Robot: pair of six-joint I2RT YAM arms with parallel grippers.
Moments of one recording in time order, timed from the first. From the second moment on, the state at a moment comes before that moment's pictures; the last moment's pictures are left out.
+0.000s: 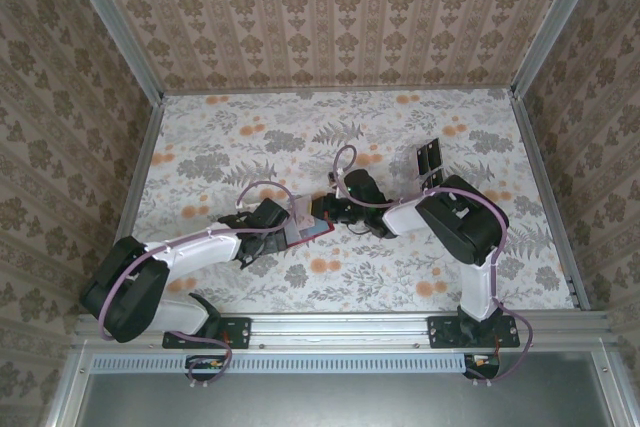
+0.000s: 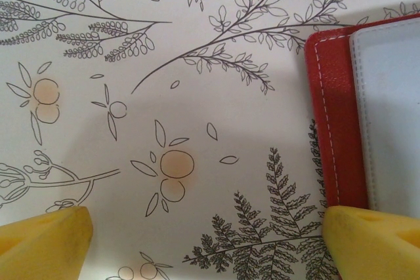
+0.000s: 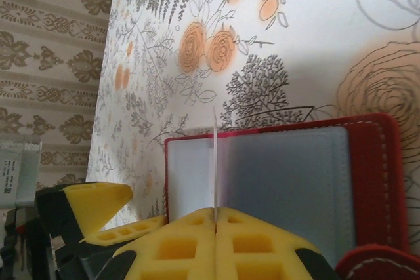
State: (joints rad) left arm -0.73 1.34 0.57 -0.51 -0.34 -0.82; right arm 0.67 1.96 0.84 0.60 -0.47 0.89
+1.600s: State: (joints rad) left arm -0.70 1.39 0.62 -0.55 -0.37 -0.80; right arm 0.68 2.00 0.80 0.66 -0.53 0.93
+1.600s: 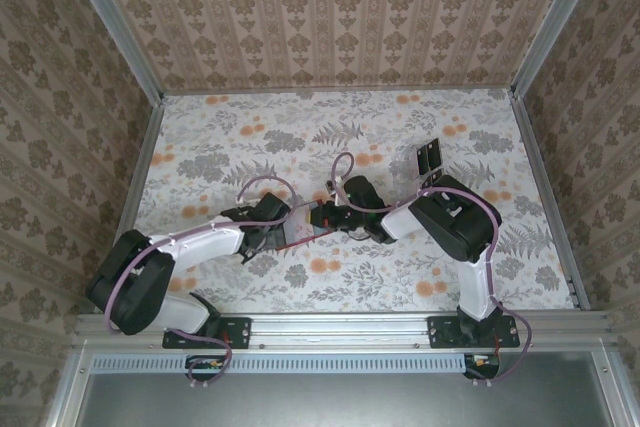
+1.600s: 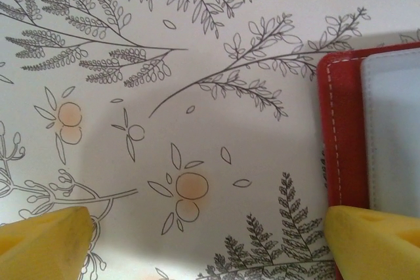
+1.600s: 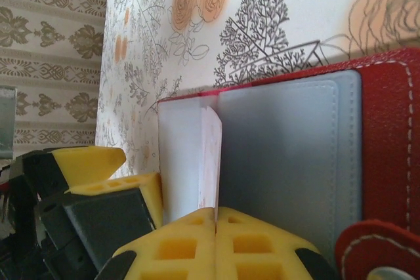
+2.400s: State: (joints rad) left arm -0.68 1.40 0.62 -0.54 -0.36 -0.80; right arm 0.68 2.03 0.84 0.66 -0.58 0.94
